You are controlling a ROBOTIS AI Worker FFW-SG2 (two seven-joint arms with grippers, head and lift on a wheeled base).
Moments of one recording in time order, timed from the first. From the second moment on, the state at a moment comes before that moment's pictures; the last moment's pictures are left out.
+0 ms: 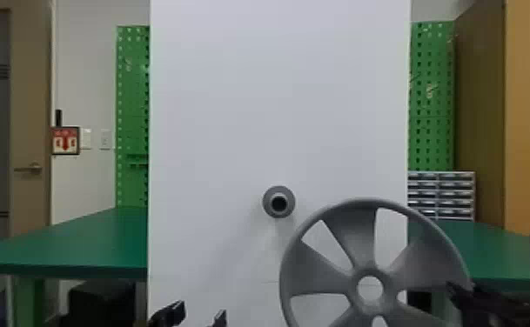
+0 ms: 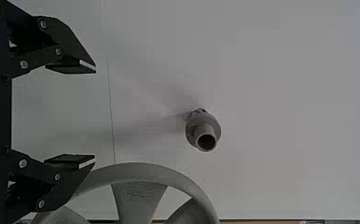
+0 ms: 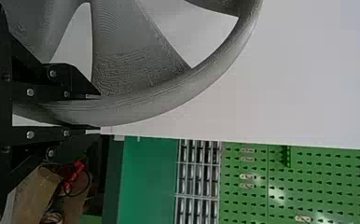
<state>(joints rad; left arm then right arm) -0.09 0.13 -0.08 -2.39 0.26 0.76 -0.04 -0.43 -0.01 -0.13 -2.19 0.15 1.06 0.40</state>
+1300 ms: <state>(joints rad) -0.09 0.13 -0.08 -2.39 0.27 0.77 -0.04 -0.69 -0.09 -0.08 -2.19 0.10 1.12 0.37</state>
